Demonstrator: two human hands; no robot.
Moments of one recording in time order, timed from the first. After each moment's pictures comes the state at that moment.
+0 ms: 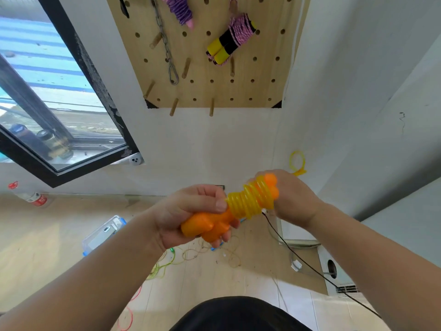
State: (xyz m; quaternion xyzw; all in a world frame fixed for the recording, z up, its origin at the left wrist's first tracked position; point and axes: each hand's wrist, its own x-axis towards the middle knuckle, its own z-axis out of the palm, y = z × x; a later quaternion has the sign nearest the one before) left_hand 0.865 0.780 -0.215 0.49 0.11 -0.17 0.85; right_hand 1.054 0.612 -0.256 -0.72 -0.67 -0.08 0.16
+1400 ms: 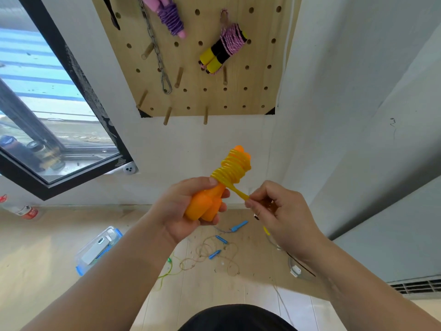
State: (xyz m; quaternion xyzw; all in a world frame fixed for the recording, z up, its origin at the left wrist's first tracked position) left_hand 0.893 0.781 -0.205 0.46 0.31 0.02 0.83; right_hand 1.003 0.598 -0.245 -0.78 -0.39 0.07 0.49
